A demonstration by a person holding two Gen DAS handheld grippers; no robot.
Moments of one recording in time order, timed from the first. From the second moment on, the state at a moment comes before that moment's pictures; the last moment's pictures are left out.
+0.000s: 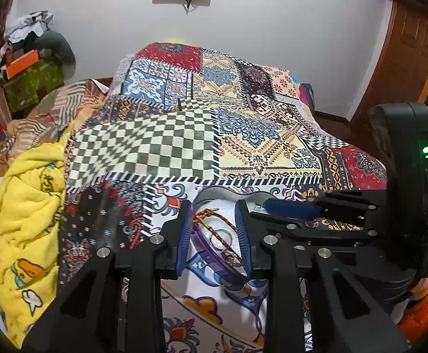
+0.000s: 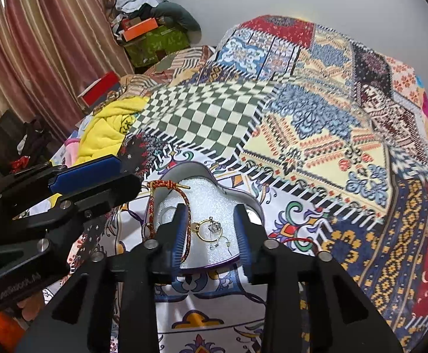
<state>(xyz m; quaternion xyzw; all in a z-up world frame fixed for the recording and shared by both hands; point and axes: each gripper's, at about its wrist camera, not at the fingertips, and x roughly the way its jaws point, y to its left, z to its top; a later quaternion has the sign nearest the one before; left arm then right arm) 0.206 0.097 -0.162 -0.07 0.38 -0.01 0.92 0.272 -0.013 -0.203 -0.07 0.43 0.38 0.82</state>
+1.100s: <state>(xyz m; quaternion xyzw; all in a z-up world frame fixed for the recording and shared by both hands) 0.178 0.026 -0.182 -0.05 0.44 -0.06 0.90 0.254 -0.132 -0.216 -0.07 0.46 0.28 0.84</state>
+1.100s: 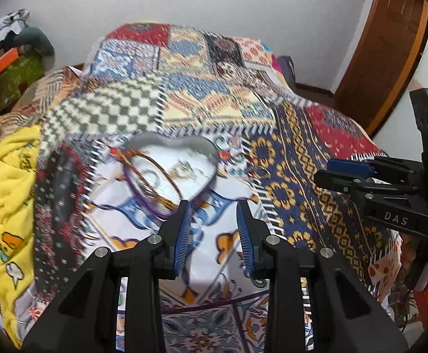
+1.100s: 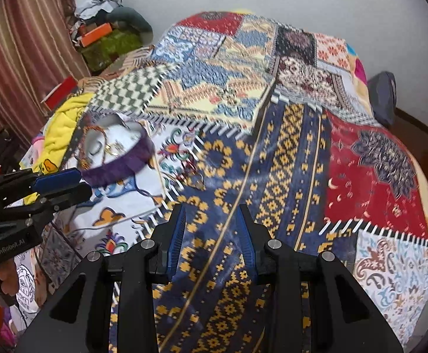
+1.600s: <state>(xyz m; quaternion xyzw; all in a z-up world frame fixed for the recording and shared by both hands) 0.205 0.012 -0.215 -0.07 0.46 -0.08 0.88 0.290 -0.095 -0.250 -0.09 0.48 0.31 0.81</state>
